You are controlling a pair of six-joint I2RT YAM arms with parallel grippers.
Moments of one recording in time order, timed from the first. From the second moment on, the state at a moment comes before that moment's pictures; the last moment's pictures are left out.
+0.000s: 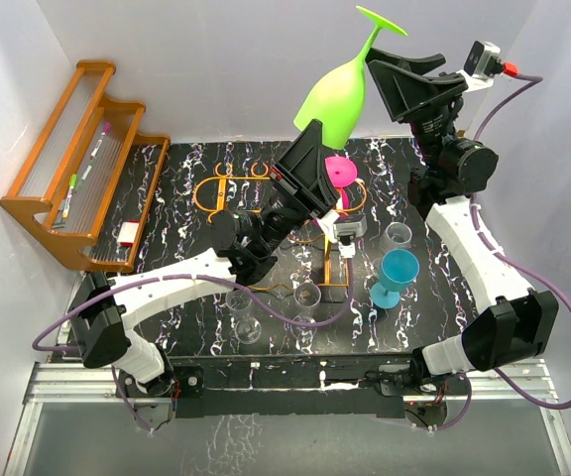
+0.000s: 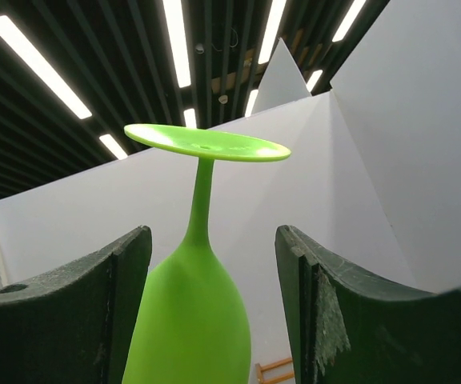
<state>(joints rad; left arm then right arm) -1.07 1.52 1.25 1.15 0.03 2.04 0.24 1.41 1.40 1.11 -0.40 1.24</state>
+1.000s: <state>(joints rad) -1.07 1.53 1.25 1.15 0.02 2.04 0.29 1.43 1.45 1.13 -0.38 1.26</state>
